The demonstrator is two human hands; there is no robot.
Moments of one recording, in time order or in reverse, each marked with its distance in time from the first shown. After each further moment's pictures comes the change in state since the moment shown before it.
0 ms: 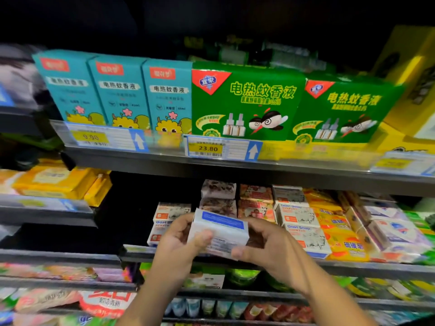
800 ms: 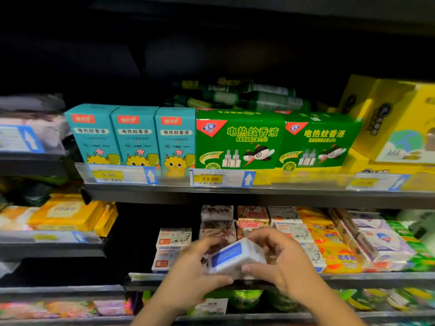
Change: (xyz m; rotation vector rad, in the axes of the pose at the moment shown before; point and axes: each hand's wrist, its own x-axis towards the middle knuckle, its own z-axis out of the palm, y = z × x) left_hand 0.013 0.012 -0.009 0.548 -0.348 0.144; right_hand -0.013 -0.010 -0.004 0.001 0.262 -0.058
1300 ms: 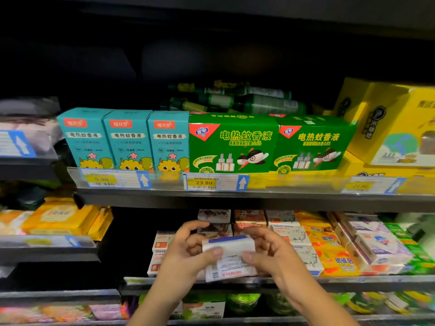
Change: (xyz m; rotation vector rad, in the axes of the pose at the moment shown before) left_hand 0.011 0.017 0.000 -0.552 0.224 -0.189; right_hand 0.008 0.000 0.004 0.383 0.035 0.183
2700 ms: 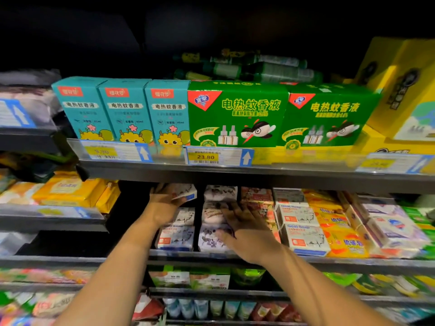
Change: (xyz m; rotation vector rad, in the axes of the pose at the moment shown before) left_hand 0.122 -0.059 -0.092 1.154 0.105 -0.012; right_hand 0.077 0.067 0.015 -1.410 -0.231 -0.256
